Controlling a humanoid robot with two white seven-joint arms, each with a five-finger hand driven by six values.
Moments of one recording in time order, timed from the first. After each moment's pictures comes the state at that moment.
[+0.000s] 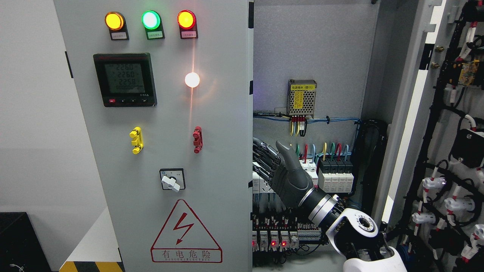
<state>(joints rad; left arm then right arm) 0.05 -0.10 0.00 0.00 0.00 -0.11 0.04 -0.76 0.00 0.15 -1.38 -0.50 0.30 0.51</state>
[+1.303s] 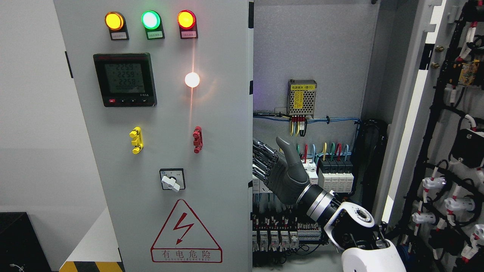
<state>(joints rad) 0.05 -0.10 0.00 0.00 0.00 -0.11 0.04 -0.81 0.00 0.15 -1.27 -0.57 0.32 0.59</state>
